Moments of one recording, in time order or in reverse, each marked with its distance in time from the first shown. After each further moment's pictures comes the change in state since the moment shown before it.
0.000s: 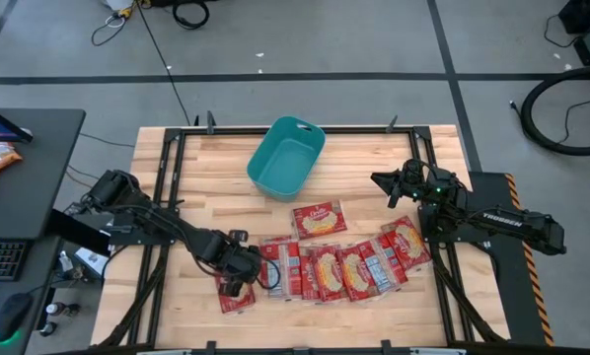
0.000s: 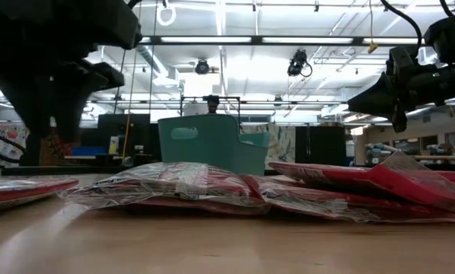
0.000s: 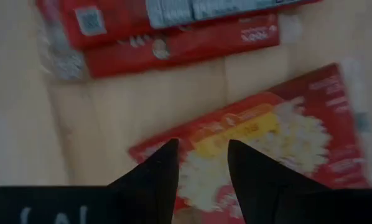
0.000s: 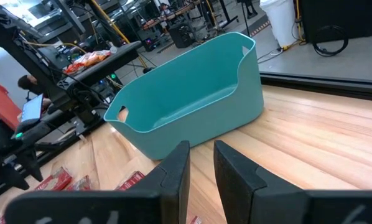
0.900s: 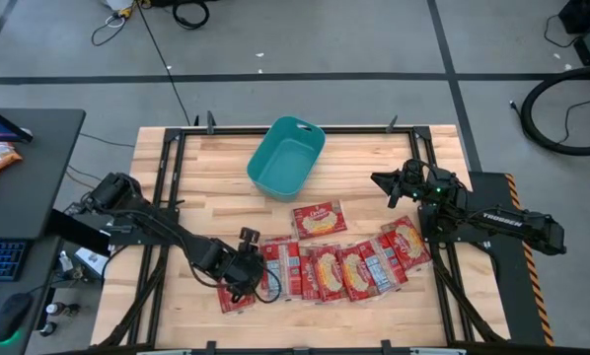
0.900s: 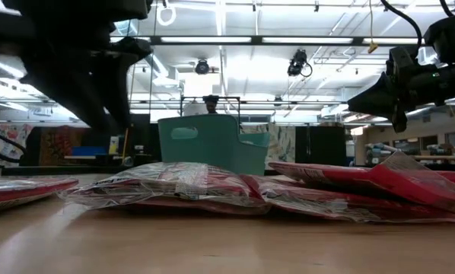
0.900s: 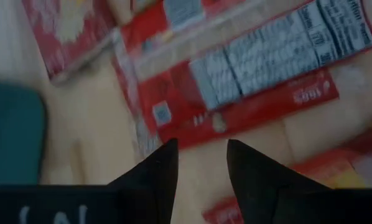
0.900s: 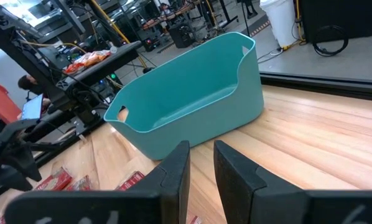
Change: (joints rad) left arm -0.060 0.041 -0.001 0.164 -0.379 0.286; right arm 0.000 0.000 0.000 0.000 0.000 0.000
